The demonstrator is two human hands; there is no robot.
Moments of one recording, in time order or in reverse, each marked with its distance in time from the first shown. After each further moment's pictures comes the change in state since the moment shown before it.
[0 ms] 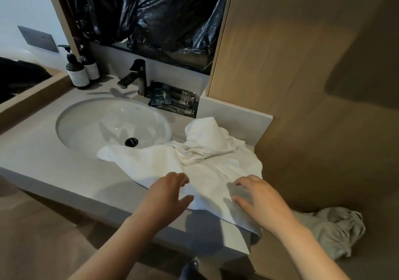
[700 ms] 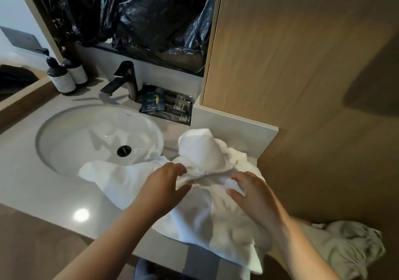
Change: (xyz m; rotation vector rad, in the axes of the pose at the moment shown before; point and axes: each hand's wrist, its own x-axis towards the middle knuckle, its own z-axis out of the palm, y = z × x) left_hand 0.097 0.007 -0.007 0.007 0.053 0.013; right_hand 0.093 0.044 0.009 0.222 0.071 0.019
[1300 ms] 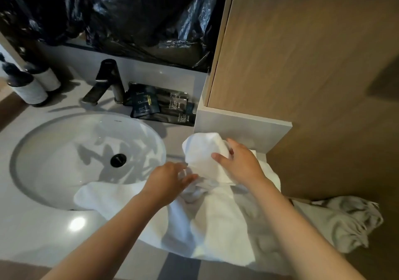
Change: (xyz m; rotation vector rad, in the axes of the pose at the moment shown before) left_hand 0.080 -0.066 0.004 0.016 -0.252 -0.039; right_hand 0.109 -0.055 0.019 0.107 0.029 0.270
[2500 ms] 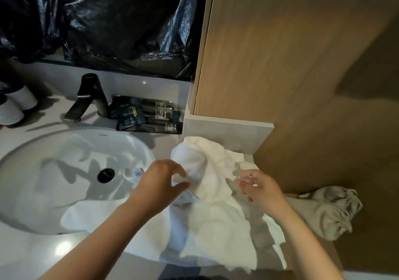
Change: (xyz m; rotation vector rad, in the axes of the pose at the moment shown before) left_hand -0.015 0.023 -0.043 -0.053 0.084 0.253; right_hand -0.080 0.021 -0.028 0.583 0.091 0.343
